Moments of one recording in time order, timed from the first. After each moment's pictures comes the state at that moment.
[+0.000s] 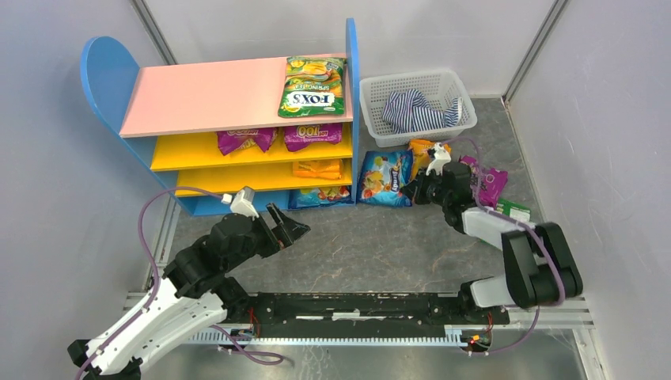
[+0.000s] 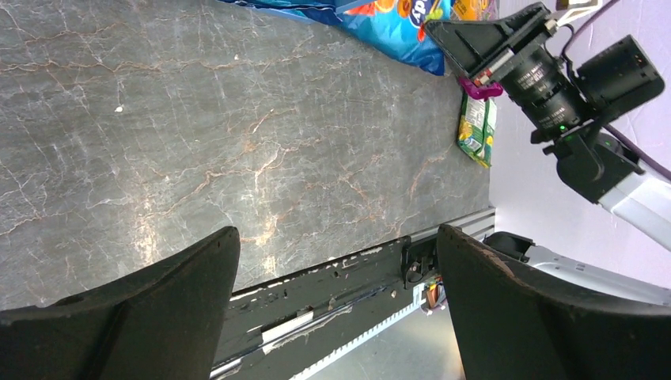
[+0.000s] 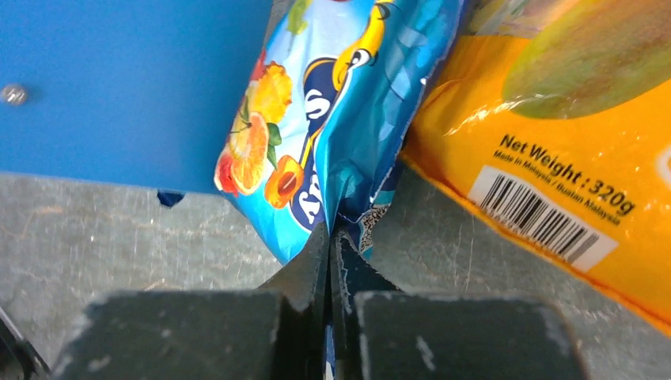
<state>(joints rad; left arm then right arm) -0.79 0.47 0.63 -0.68 -0.13 -1.07 0.21 1.45 0.52 0.42 -0.38 0.39</state>
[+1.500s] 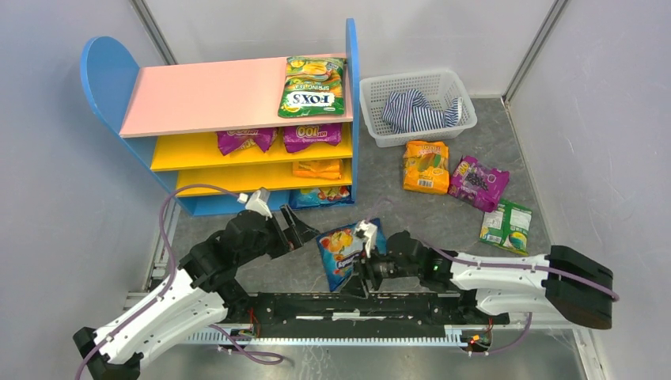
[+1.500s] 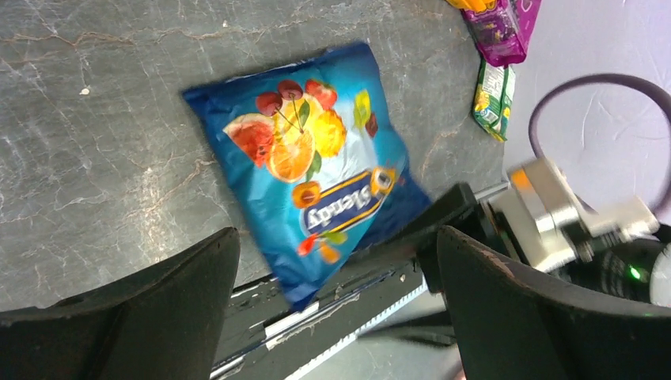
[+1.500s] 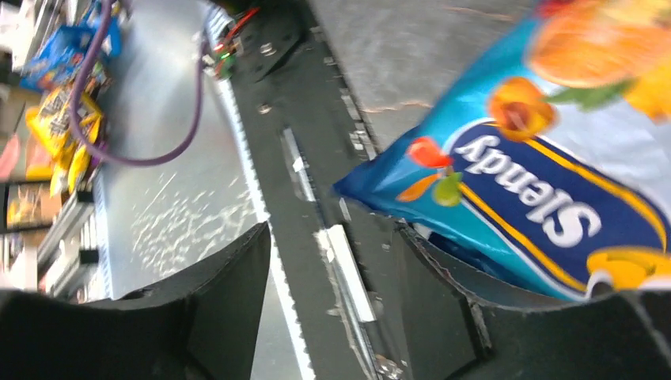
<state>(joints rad) -0.79 0.55 0.57 -0.59 -0.04 -1.06 1.16 1.07 0.31 0.33 -0.27 0.63</state>
